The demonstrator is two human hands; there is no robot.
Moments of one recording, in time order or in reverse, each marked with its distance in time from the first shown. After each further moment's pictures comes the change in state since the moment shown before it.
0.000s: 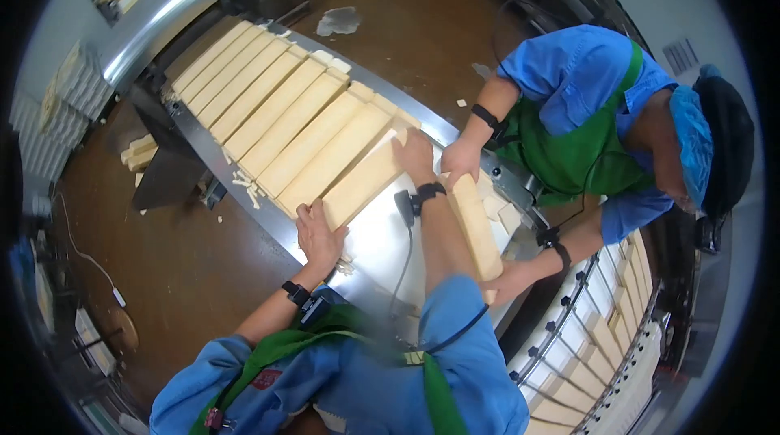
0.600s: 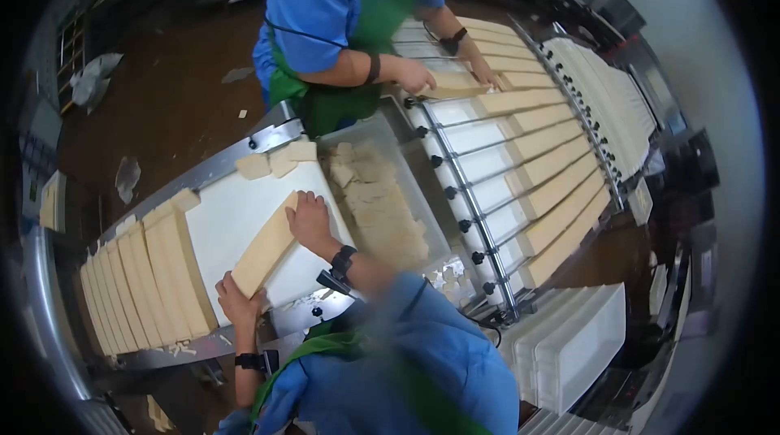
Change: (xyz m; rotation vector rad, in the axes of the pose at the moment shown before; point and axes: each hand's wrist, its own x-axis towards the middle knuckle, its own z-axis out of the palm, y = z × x) left_hand -0.033 0.037 0.055 0.189 -0.456 0.651; right_hand -0.301 0.067 -0.106 0.000 0.339 0.791
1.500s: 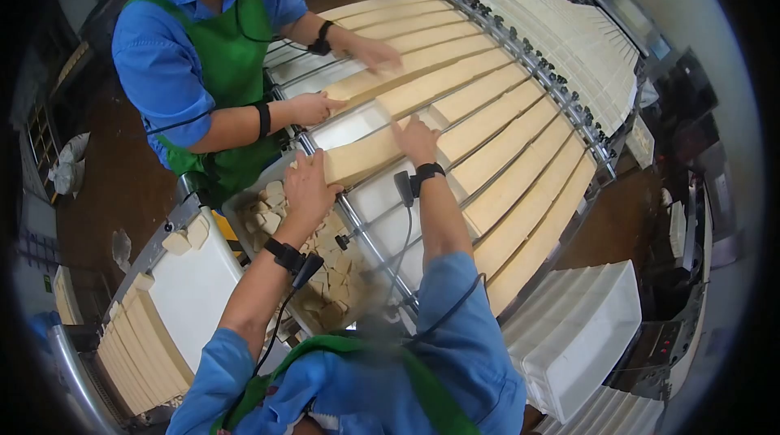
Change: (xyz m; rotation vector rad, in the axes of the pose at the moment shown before) left_hand 0.066 0.581 0.195 0.100 -0.161 0.741; right_hand 0.121 0.523 -0.308 -0.149 0.153 0.621
